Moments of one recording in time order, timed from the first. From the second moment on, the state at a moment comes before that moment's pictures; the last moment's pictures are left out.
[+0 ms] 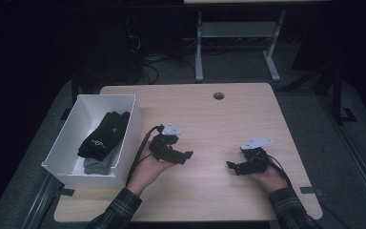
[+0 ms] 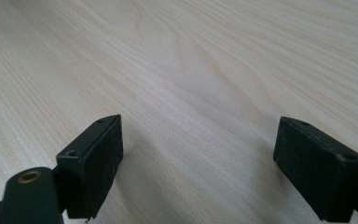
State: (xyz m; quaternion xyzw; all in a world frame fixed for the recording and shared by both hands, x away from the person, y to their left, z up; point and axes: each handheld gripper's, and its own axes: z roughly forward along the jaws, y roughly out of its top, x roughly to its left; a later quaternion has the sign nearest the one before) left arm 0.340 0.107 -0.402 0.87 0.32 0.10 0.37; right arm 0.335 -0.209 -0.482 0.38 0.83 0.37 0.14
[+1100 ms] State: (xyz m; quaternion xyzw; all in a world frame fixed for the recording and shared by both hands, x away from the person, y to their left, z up) left arm 0.330 0.101 -0.478 0.88 0.27 0.12 0.37; right arm 0.335 -0.209 -0.482 0.38 0.84 0.37 0.15
